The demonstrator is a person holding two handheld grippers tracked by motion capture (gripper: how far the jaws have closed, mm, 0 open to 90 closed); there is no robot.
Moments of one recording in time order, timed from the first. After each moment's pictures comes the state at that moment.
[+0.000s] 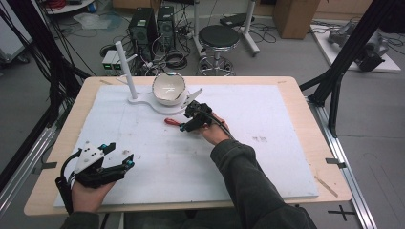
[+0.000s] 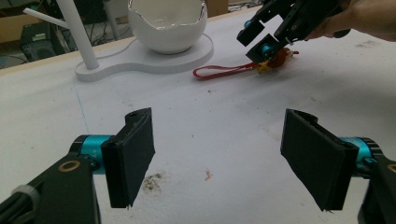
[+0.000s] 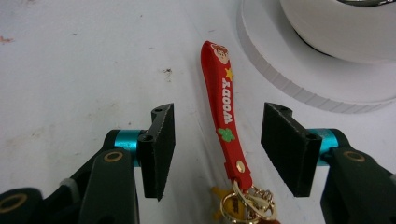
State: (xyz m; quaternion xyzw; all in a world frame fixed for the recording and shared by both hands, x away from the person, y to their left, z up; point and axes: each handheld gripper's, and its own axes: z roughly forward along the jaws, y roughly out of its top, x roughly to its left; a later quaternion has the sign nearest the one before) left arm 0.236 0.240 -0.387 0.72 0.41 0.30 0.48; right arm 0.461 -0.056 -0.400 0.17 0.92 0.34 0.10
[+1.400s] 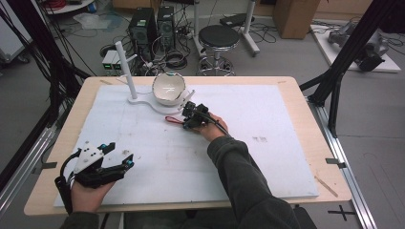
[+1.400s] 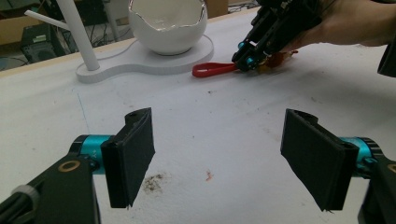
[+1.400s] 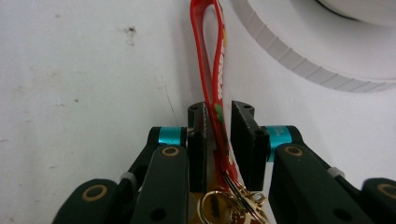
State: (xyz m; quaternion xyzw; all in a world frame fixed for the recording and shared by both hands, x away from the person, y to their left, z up) left arm 0.236 0.241 -0.386 0.72 0.40 0.30 0.48; right arm 0.480 -0.045 -0.421 0.16 0.94 0.27 0.11
